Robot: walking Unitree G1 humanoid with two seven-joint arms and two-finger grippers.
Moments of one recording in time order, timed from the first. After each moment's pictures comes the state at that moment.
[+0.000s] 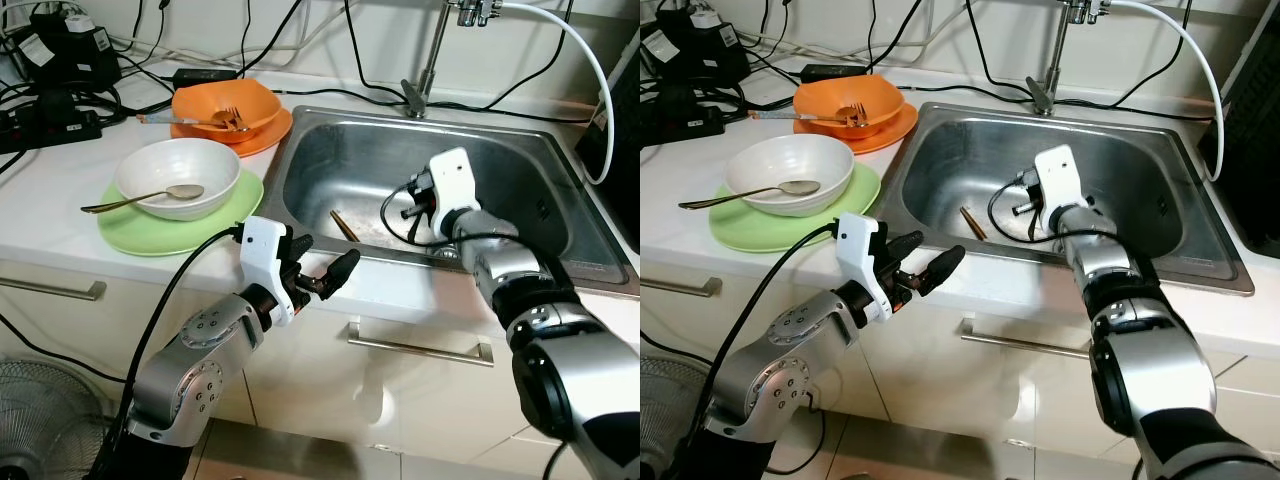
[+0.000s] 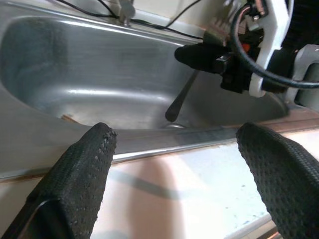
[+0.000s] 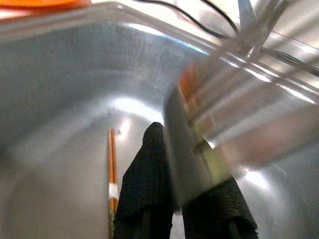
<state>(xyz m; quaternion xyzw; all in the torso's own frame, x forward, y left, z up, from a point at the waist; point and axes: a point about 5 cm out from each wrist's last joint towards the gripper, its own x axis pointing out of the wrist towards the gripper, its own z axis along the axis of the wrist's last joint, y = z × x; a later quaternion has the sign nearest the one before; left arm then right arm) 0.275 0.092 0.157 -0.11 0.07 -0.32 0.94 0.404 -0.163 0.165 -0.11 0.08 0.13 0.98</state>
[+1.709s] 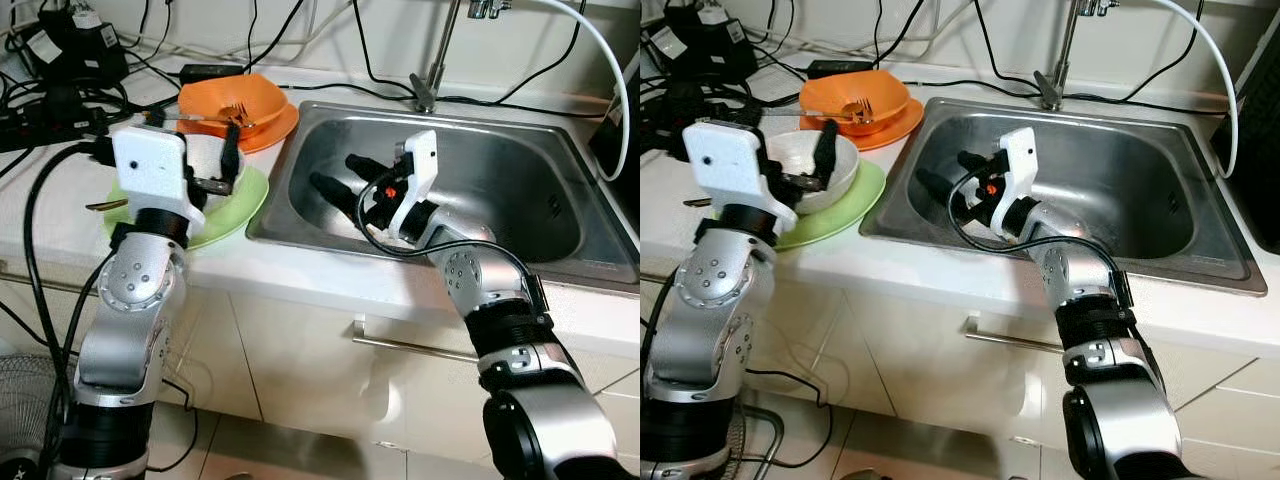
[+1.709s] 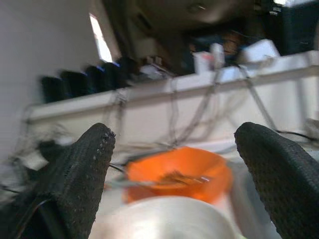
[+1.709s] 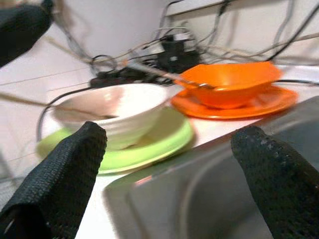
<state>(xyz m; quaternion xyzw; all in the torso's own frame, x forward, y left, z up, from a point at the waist) 0.294 0.175 0.248 0.11 -0.23 0.01 0.97 0.357 -0.085 0.193 0.09 -0.03 0.45 0.89</state>
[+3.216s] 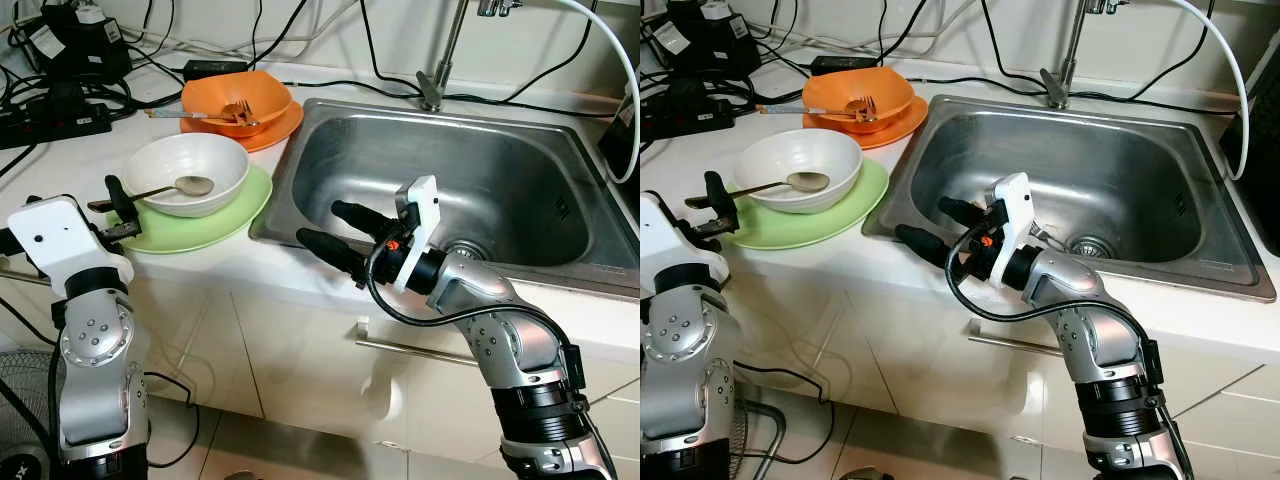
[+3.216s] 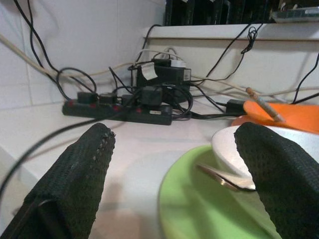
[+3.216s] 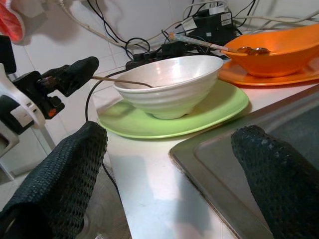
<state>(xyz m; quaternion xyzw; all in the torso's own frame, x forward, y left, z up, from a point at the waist) 0.273 0.231 0.191 -0.01 -0.14 0.23 0.96 0.301 -0.086 0.186 0.11 0.01 0.48 0.87</state>
